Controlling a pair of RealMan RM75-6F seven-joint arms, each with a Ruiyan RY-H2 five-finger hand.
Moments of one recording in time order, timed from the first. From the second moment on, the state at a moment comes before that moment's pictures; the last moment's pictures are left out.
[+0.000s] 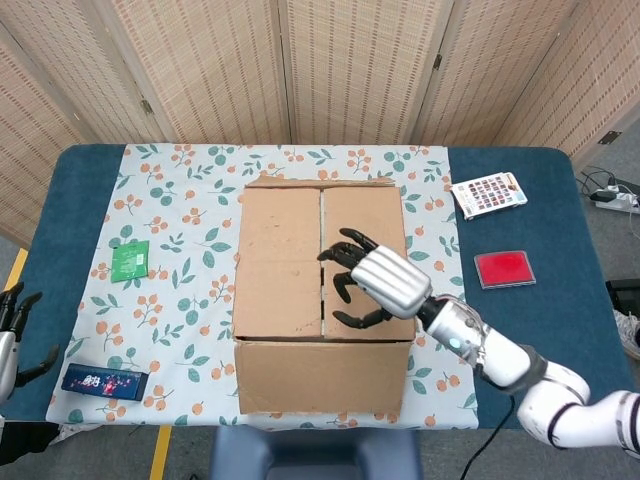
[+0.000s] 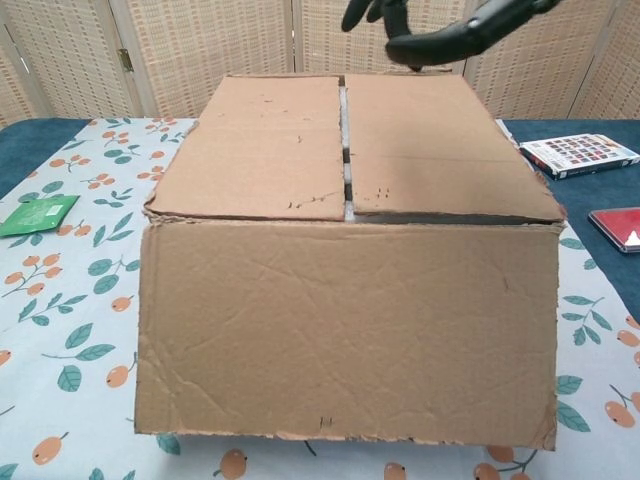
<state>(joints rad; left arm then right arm) -0.09 -1.12 -0.09 -1.58 1.41 1.49 0.03 0.83 -1.04 0.27 -1.88 -1.48 0.82 0.04</state>
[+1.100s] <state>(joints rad) -0.08 -1.10 -0.10 -1.54 1.42 1.49 -0.05 1.10 -1.36 0.22 -1.54 -1.19 0.67 -0.35</state>
